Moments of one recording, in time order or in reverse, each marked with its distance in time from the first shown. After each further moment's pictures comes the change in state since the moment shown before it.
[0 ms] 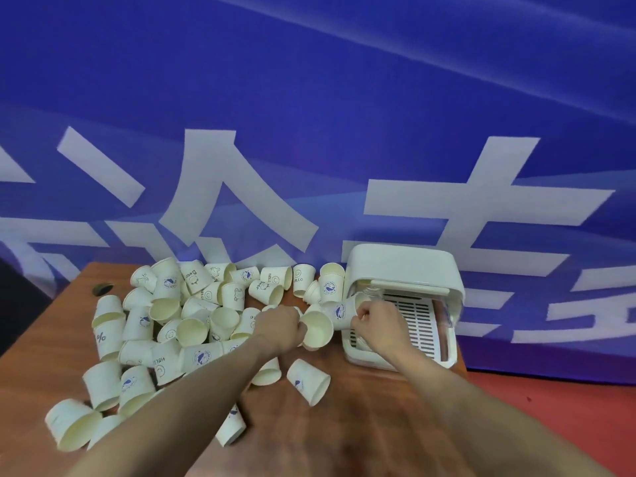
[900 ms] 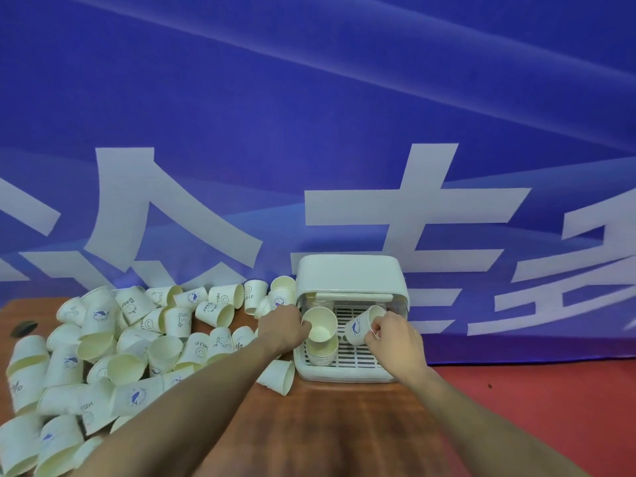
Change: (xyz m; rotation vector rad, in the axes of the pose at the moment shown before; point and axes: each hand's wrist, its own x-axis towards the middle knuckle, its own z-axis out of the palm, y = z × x) left_hand 0.054 0.112 -0.004 -0.154 -0.025 -0.003; right_hand -0.006 0.105 -0.056 -0.192 0.110 0.071
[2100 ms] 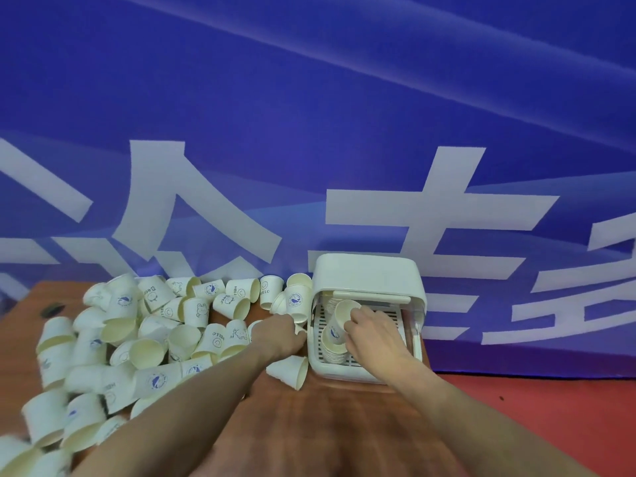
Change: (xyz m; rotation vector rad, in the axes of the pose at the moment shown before) left_hand -0.018 -0.048 0.007 0.058 -0.059 -0.049; right_hand -0.007 -0.060 -0.002 -0.408 0.068 -0.615
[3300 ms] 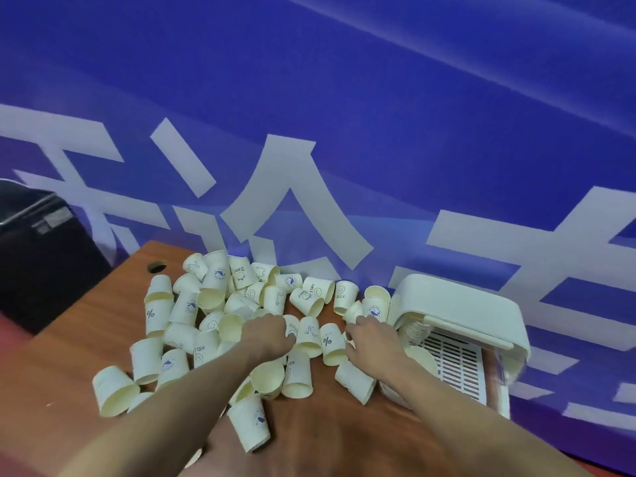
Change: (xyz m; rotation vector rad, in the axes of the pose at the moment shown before) left_hand -0.047 -0.166 -0.025 0.016 0.053 -0.204; right_hand 0.093 -0.122 0.009 0.137 -0.193 -0.124
